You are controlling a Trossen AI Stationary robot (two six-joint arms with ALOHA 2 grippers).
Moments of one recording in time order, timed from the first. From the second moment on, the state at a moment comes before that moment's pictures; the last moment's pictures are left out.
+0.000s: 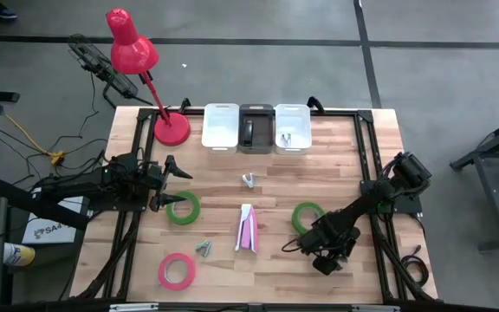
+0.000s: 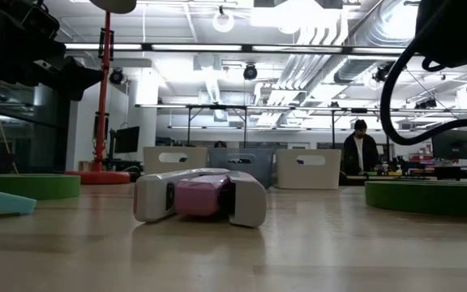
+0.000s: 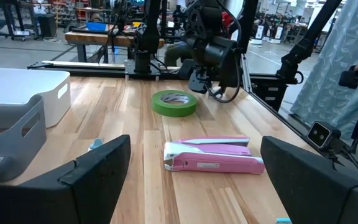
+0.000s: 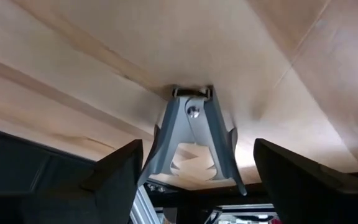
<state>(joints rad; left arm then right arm) 0.14 0.01 0.08 -0.11 0.32 -0.06 0.55 1.79 0.88 -0.70 -0.70 1.29</state>
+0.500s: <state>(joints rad) 0.14 0.01 0.08 -0.11 0.32 -0.06 0.56 1.79 0.89 -0.70 -0.66 1.26</state>
